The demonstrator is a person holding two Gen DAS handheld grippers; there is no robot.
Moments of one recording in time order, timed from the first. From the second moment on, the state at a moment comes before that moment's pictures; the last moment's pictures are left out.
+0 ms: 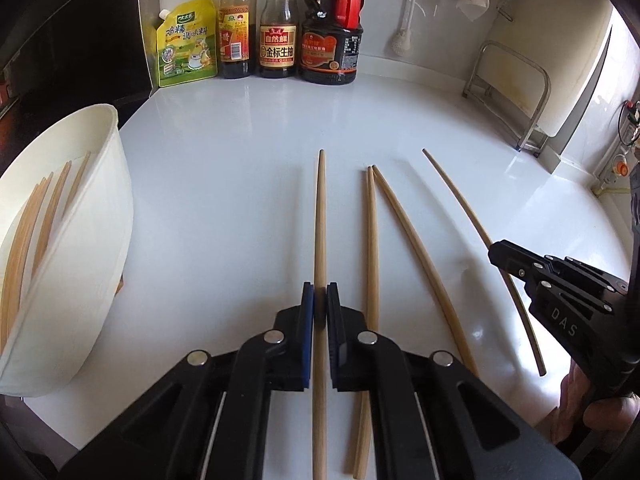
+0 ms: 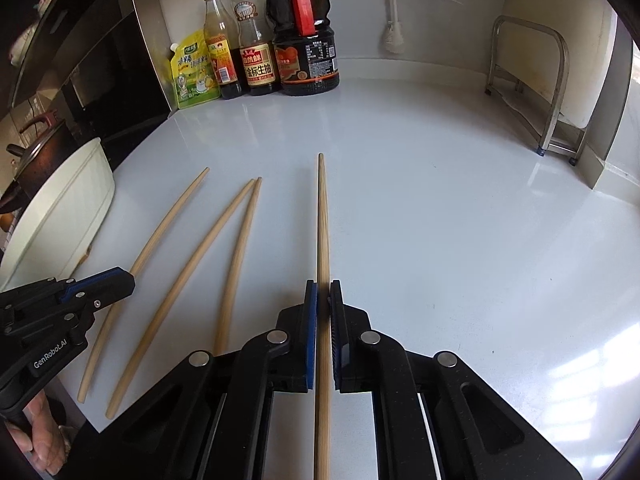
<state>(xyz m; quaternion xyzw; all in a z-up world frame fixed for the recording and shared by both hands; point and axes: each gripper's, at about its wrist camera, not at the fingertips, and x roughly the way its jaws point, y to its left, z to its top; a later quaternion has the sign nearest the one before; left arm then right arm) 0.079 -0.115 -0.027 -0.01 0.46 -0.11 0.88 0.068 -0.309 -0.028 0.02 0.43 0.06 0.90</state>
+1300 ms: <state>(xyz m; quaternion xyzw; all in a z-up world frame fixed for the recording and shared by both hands) 0.092 0.174 0.021 -0.14 0.40 0.03 0.90 0.139 0.015 0.019 0.01 0.44 0.24 0.87</state>
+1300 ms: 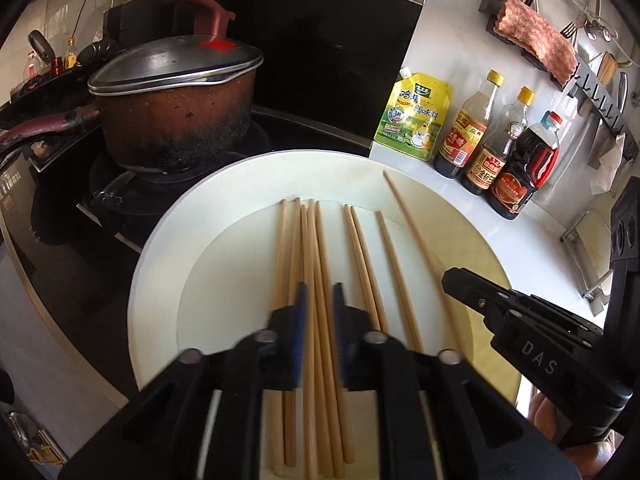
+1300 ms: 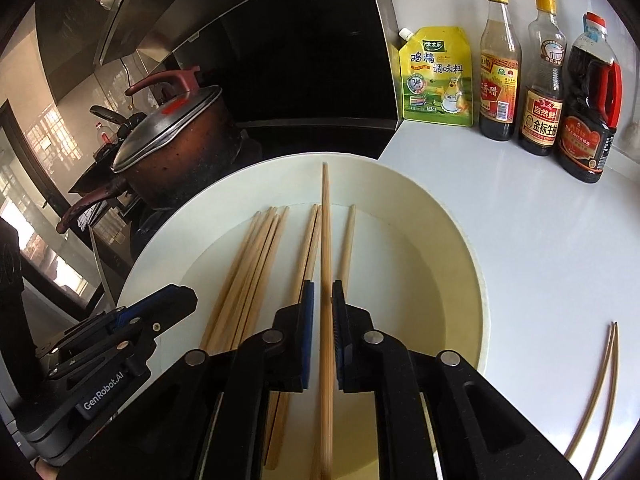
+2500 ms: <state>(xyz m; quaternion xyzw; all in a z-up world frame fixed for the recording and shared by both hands) 0.038 0.069 0.046 -0.10 0.38 -0.06 0.92 0.058 -0.114 0.054 0.05 0.39 0.16 0.91</state>
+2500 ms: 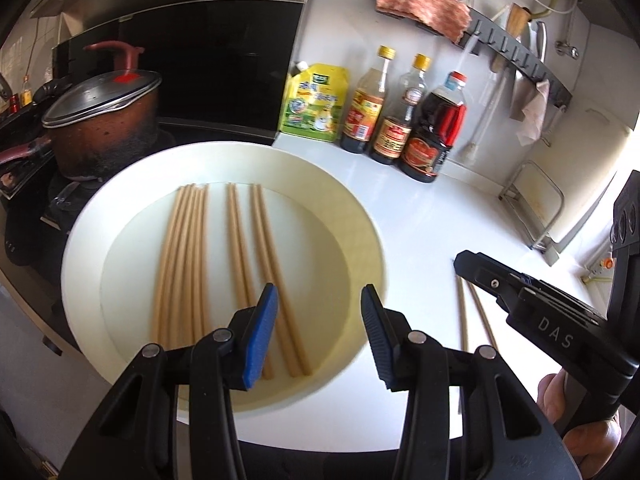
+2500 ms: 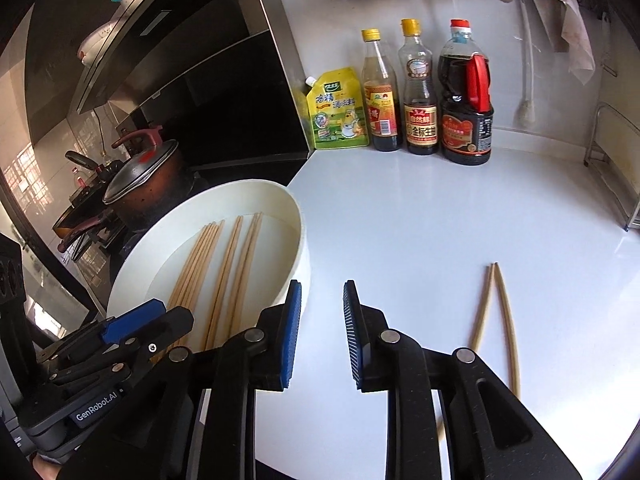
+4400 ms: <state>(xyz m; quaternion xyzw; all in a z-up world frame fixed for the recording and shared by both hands) 0.052 -0.087 0.003 -0.02 0.44 -0.13 0.89 0.045 -0.249 -0.042 0.00 0.46 0.08 0.88</state>
